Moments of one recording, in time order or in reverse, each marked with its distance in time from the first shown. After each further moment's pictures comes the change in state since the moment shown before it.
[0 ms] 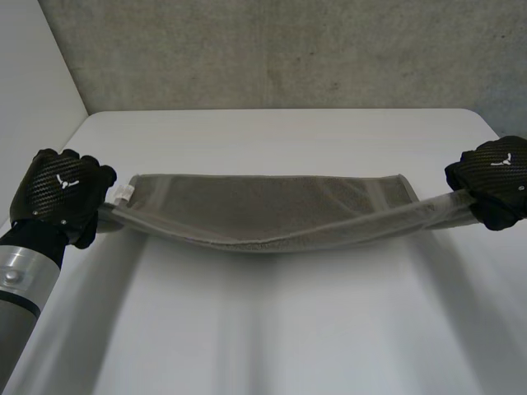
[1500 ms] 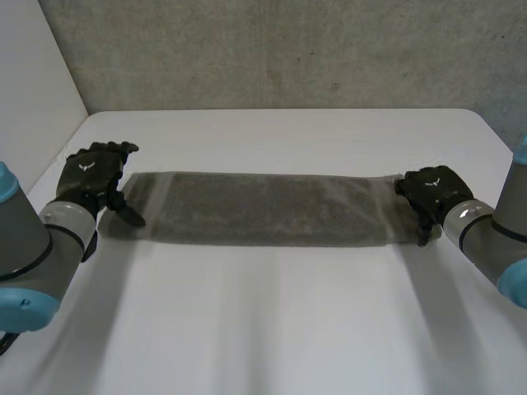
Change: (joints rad) left arm -0.036 -0.499 0.402 -0.054 -0.121 -0.578; right arm 0.220 0.544 -0.174 -0.381 0.295 0.255; left_hand -1.189 -1.258 -1.300 -1.259 -1.274; right_hand -0.958 -0.967 -0.952 -0.961 -0.942
